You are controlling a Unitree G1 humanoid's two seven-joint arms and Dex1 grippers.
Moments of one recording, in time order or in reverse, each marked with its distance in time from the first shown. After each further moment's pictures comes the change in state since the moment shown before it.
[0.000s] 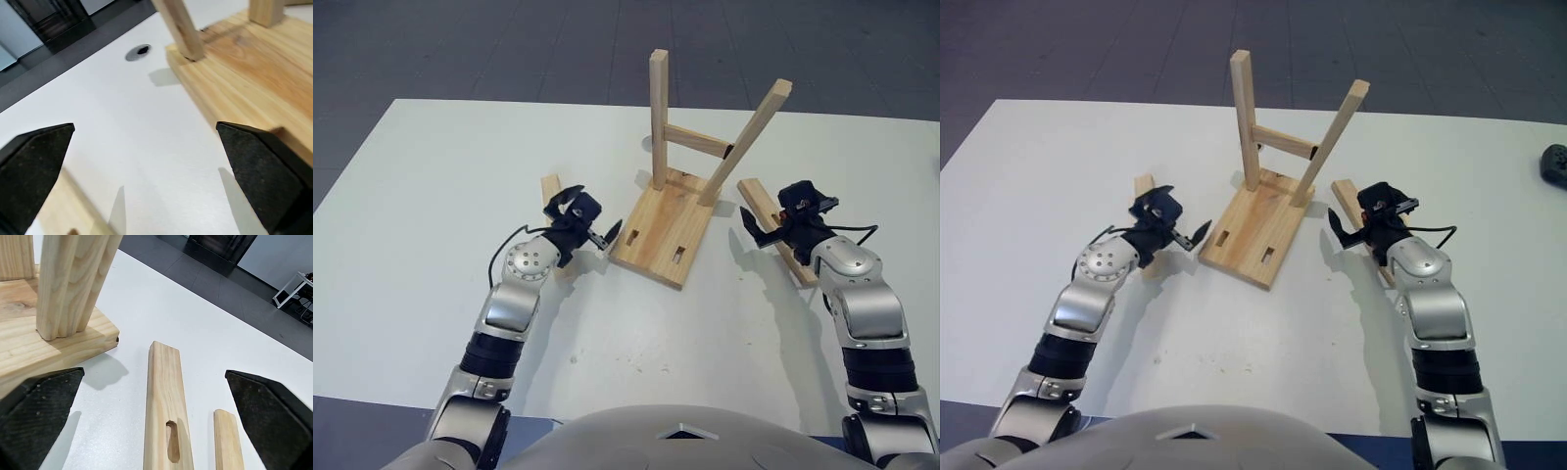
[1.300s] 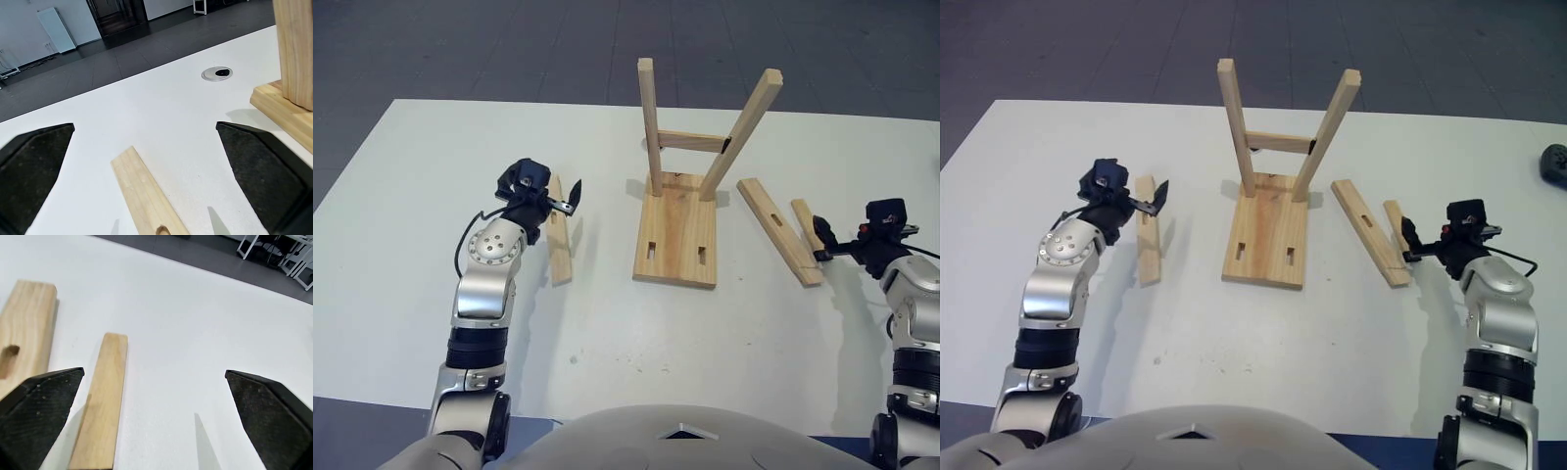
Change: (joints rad) left arm -0.020 0.000 0.114 -0.035 -0.041 0.056 0.099; right arm 0.011 -0.149 -0.272 0.451 0.083 -0.178 0.160
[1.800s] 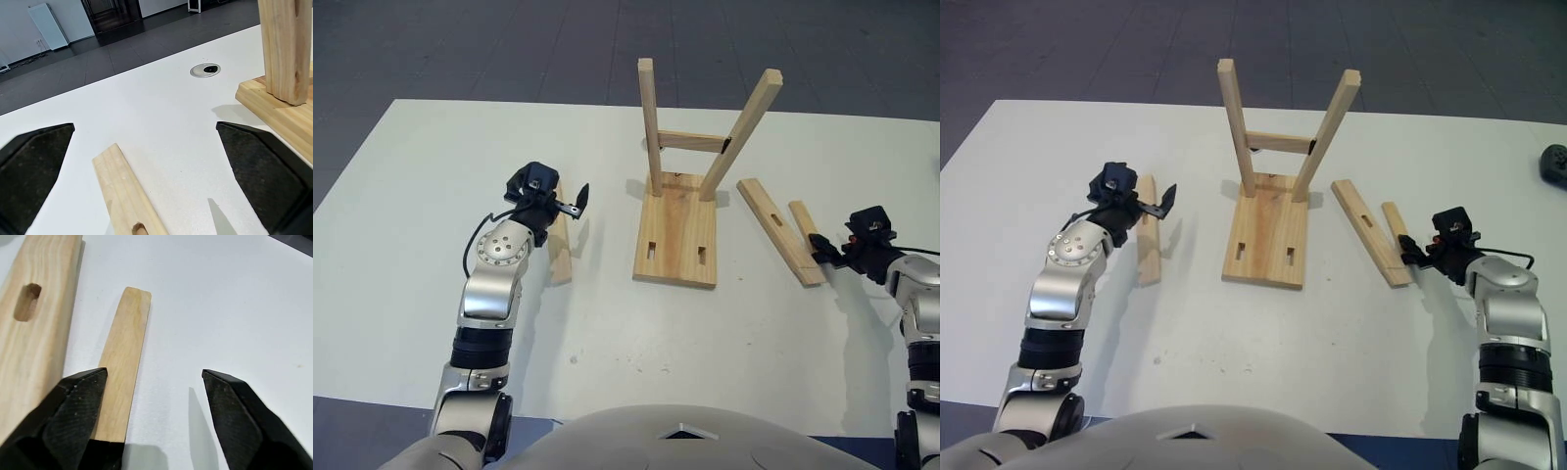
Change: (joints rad) left arm 0.018 -0.009 -0.062 0.002 0.000 0.006 0.009; right arm -0.009 -0.038 0.051 -0.007 0.054 0.123 0.096
